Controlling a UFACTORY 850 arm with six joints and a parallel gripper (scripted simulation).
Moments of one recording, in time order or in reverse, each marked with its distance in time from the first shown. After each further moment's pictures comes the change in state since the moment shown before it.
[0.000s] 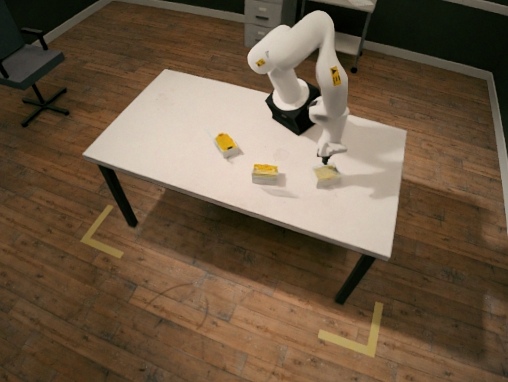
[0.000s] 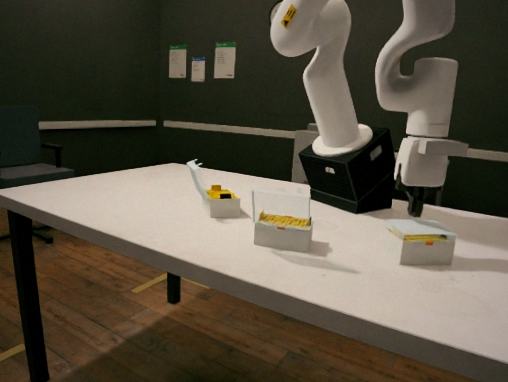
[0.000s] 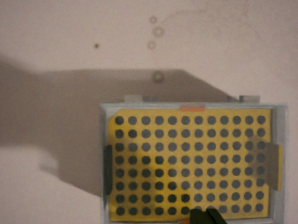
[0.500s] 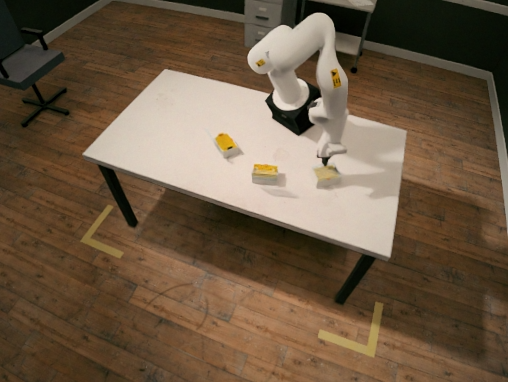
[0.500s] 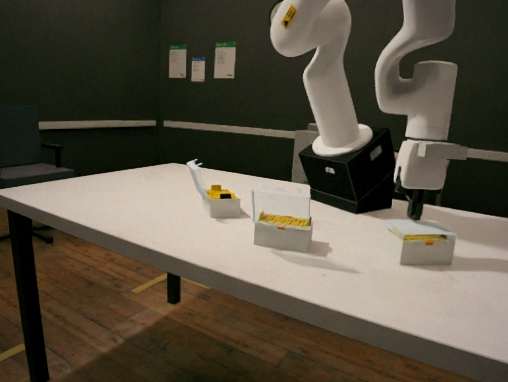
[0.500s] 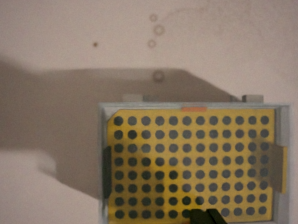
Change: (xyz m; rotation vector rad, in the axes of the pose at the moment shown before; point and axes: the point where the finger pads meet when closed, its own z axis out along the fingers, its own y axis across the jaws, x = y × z) arm 0.000 0.000 0.005 0.000 0.001 0.000
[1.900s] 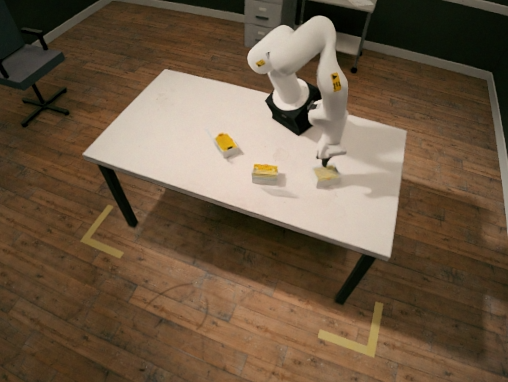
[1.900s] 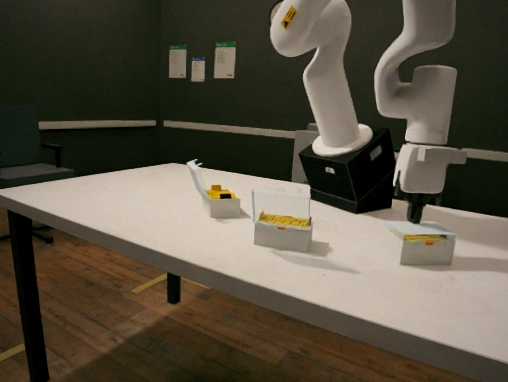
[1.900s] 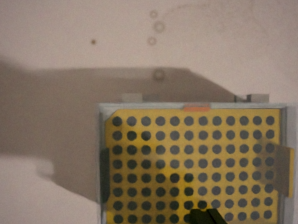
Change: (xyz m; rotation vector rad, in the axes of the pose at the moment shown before) arm 0.000 0.000 0.009 0.000 0.000 0.000
